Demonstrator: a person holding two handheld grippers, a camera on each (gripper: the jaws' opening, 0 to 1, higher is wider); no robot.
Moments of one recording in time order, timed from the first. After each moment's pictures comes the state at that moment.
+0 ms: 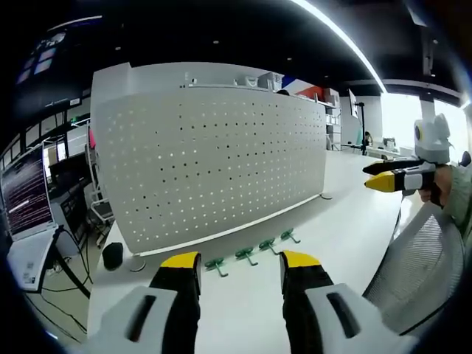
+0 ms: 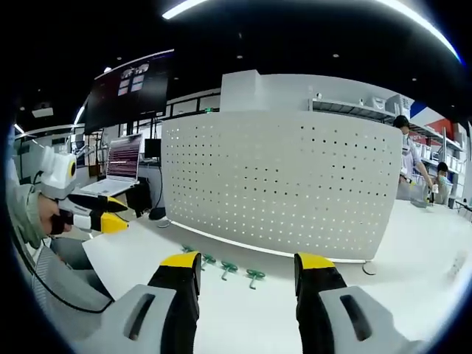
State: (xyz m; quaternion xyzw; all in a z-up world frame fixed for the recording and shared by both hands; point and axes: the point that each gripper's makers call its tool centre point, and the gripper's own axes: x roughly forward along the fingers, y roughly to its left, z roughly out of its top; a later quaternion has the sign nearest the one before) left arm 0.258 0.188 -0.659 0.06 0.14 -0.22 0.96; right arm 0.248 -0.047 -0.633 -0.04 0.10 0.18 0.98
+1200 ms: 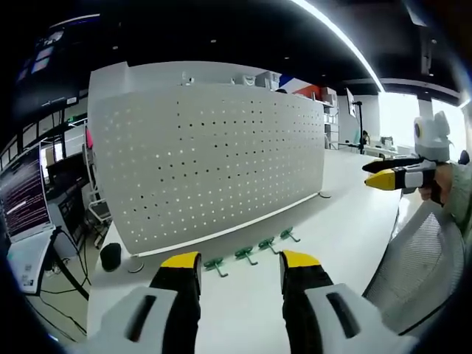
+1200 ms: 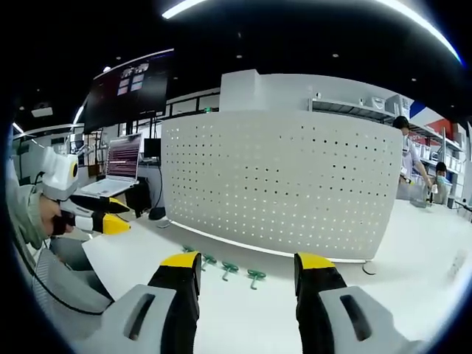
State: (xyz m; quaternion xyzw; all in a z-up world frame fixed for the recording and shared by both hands) left arm 0.266 0.194 -0.665 0.06 0.14 -0.23 0.96; right arm 0.248 -0.044 -0.631 -0.04 0.10 0.18 0.98
